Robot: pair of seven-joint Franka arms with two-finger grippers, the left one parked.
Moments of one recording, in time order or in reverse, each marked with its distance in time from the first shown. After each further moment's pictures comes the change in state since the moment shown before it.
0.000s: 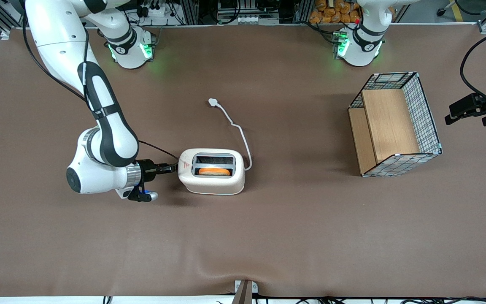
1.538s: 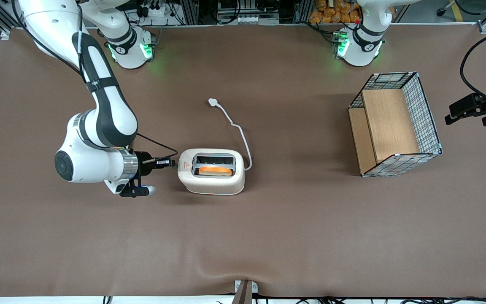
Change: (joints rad) arm 0.028 -0.120 0.012 0.004 -0.139 -0.001 0.093
